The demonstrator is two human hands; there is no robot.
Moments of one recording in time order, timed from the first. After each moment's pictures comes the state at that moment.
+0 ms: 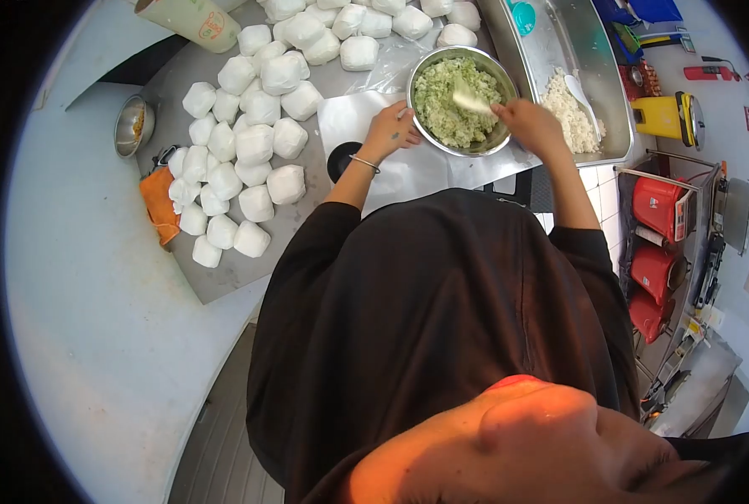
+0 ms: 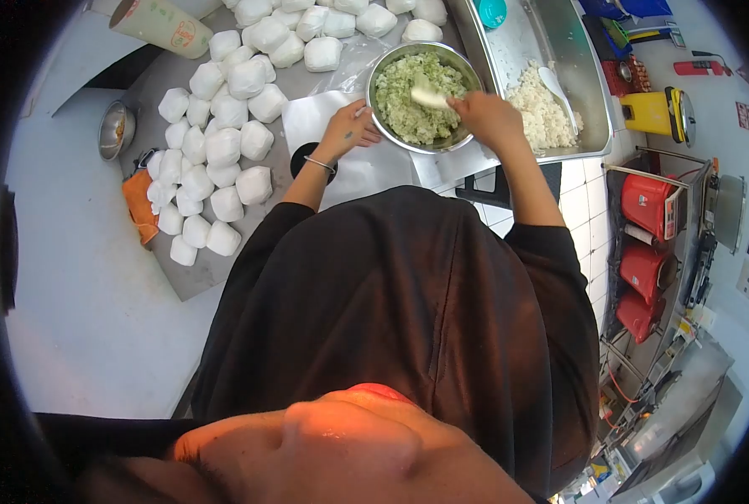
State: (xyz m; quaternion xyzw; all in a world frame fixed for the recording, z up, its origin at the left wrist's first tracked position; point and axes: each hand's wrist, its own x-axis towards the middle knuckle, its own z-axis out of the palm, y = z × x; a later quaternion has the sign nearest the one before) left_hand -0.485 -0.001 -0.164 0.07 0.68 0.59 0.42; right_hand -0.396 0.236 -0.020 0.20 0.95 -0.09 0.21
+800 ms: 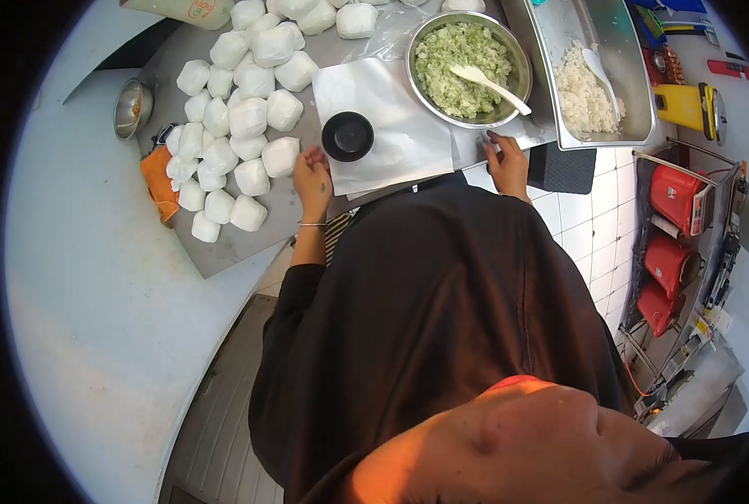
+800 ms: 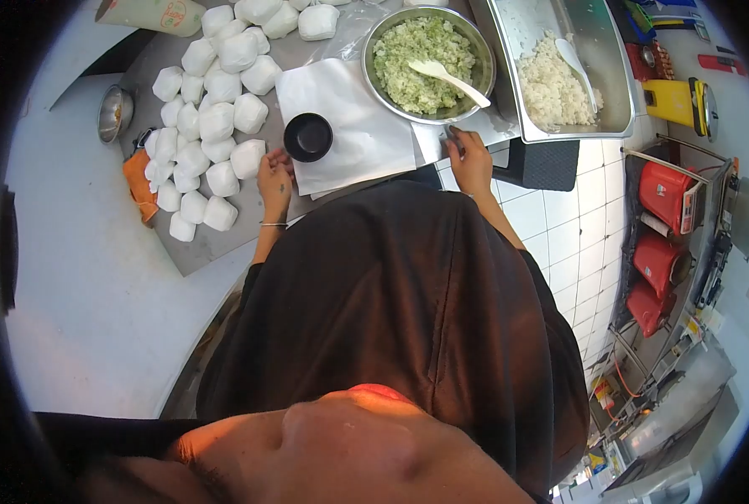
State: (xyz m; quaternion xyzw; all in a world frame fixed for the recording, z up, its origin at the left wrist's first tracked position) left_hand -0.390 -0.169 -0.224 -0.13 0.80 0.58 0.11; right_hand -0.262 0.192 -0.168 0.24 0.90 -0.35 -0.08
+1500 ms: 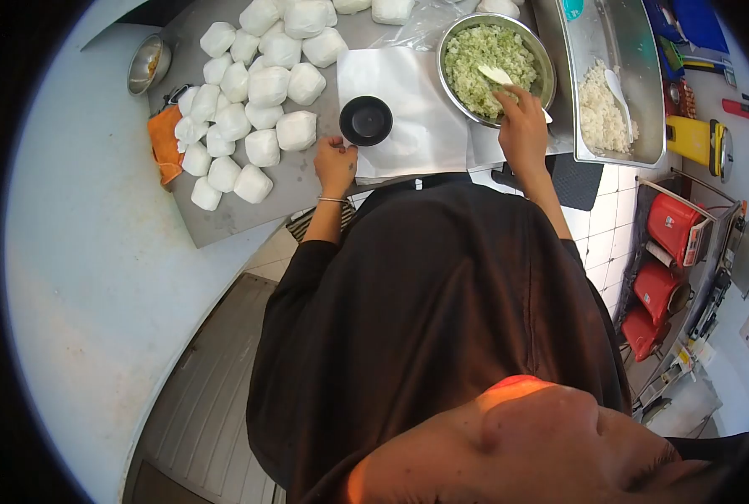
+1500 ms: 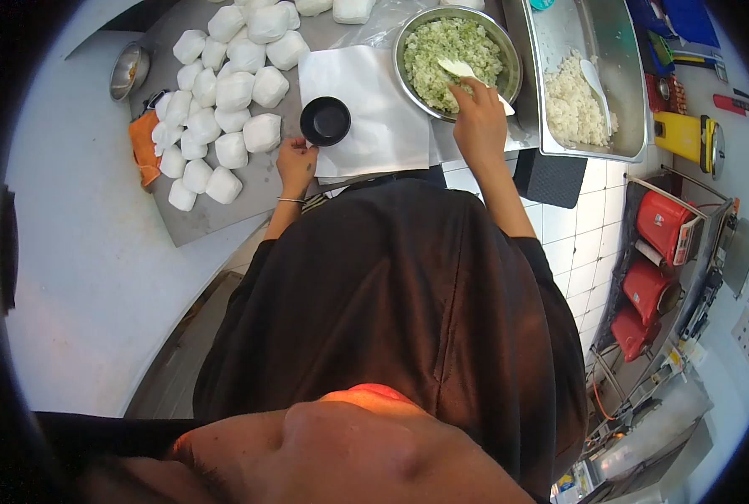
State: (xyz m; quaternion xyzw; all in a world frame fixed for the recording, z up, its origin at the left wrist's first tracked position) left_hand -0.375 -0.154 -0.212 -0.14 0.90 0.39 0.11; right_hand -0.347 0.180 -0.094 -0.01 0.97 -0.14 -0.21
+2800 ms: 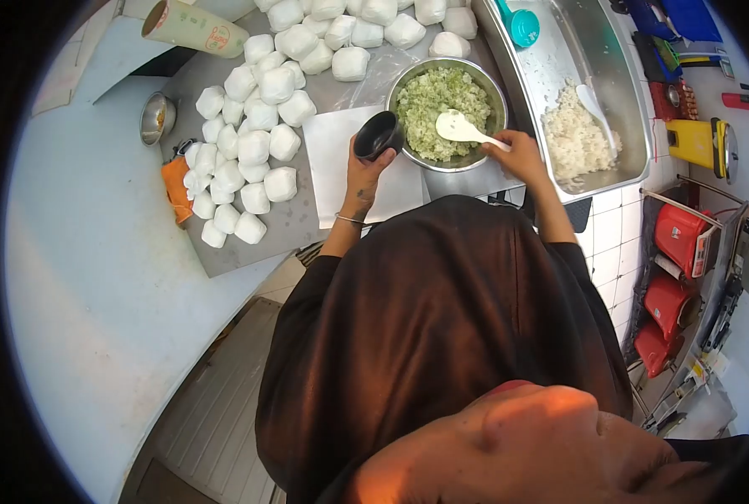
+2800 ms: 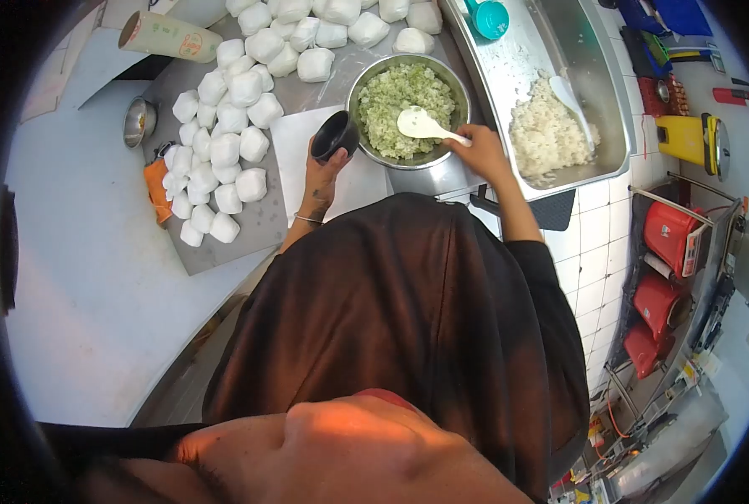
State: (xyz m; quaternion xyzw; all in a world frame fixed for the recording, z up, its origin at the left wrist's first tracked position) left_hand -0.413 0.005 -0.130 -0.04 0.56 0.80 0.19; right_hand -0.355 0.317 -0.103 0.19 0.89 -0.39 0.17
